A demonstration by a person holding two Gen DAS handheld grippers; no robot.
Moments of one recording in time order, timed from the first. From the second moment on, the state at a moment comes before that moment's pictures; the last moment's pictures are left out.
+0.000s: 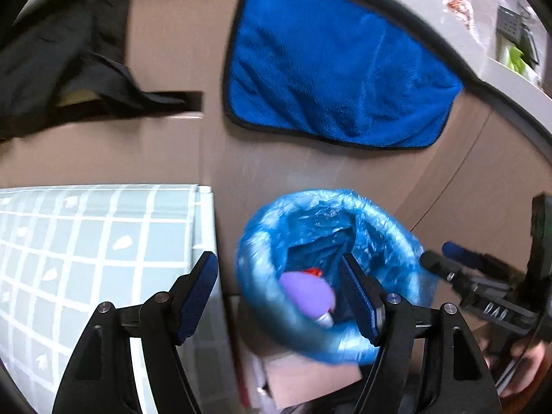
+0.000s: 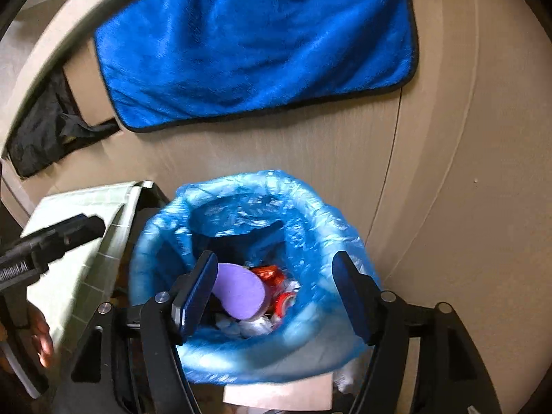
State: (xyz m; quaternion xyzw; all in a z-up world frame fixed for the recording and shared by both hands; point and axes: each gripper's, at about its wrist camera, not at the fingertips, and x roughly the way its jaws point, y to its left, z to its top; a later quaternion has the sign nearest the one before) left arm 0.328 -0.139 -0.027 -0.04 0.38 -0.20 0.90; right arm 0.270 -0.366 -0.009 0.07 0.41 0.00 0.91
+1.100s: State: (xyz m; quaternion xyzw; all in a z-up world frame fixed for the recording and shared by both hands) left arm -0.002 -0.001 0.003 0.03 0.28 -0.04 0.96; right arm -0.008 -0.172 0.033 -0.01 0.33 0.09 0.94
